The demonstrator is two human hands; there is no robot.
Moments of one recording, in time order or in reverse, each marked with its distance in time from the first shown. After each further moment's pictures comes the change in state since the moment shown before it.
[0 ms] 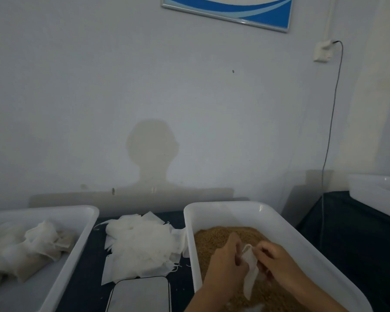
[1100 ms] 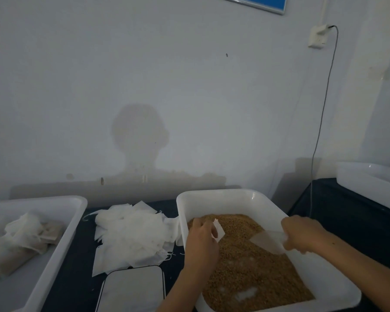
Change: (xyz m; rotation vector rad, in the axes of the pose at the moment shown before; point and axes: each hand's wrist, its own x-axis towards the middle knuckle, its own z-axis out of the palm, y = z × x) left_hand 0.016 -0.028 -0.011 0.201 0.241 -0.102; right_hand 0.012 -0.043 -0.066 -1.283 -0.169 0.290
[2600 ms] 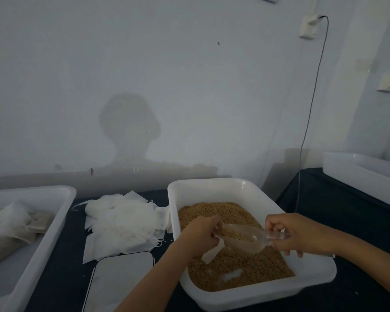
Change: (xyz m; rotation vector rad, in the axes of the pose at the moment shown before) left_hand 0.014 -0.007 0.006 0.109 -0.474 0.335; right_hand -0.054 0.025 0.012 0.684 -0.051 -0.422
